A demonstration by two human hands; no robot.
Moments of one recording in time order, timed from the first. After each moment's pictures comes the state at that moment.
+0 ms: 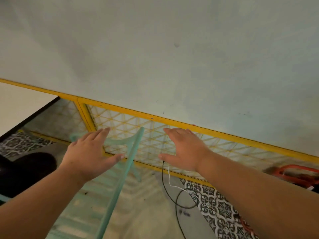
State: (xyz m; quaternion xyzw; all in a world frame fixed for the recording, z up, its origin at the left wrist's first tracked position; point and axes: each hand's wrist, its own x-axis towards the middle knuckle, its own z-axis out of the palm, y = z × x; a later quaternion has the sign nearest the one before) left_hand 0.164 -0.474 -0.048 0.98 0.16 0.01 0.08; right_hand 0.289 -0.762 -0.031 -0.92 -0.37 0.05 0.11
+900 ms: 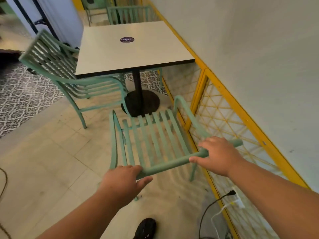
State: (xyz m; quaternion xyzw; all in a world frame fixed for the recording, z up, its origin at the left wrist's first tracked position) left_hand 0.068 -0.586 -0.215 0.82 0.55 -0.11 0.11; right_hand 0.403 -0.590 -0.188 -0.70 -0.71 0.12 -0.05
